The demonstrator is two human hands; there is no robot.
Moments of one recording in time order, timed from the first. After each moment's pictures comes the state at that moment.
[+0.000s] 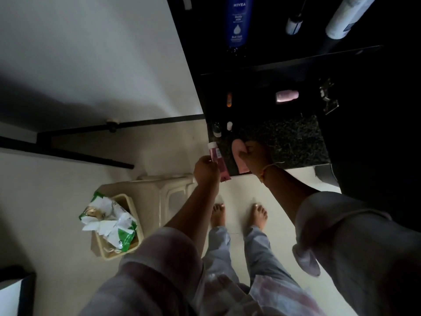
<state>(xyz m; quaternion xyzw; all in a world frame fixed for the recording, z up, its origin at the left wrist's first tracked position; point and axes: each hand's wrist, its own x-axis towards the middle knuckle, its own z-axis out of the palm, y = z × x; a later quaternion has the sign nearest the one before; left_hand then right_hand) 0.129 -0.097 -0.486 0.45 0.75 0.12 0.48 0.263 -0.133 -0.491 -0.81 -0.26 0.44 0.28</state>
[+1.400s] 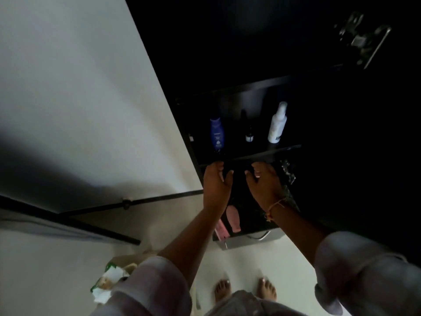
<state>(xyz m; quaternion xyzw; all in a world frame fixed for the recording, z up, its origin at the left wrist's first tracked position) 0.195 -0.065 -0.304 0.72 0.48 0.34 0.37 0.318 -0.134 -0.318 -0.81 -0.37 0.10 0.43</state>
